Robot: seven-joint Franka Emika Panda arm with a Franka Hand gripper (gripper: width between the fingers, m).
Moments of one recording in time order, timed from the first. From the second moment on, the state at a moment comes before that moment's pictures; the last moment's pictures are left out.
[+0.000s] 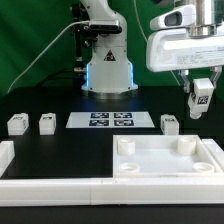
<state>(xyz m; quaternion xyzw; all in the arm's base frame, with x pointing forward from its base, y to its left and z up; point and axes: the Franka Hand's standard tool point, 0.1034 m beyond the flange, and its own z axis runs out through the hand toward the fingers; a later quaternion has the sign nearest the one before) 0.453 0.158 0.106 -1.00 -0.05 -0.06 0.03</state>
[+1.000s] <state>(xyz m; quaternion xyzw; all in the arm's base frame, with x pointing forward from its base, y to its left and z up) 0.517 0.140 0.127 -0.99 -0.11 -0.07 0.04</state>
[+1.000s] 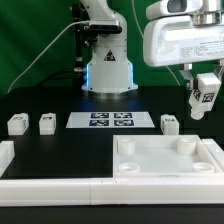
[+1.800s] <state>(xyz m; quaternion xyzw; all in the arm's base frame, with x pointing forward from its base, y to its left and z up) 0.565 0.100 0.142 -0.98 -0.15 -0.08 0.04</state>
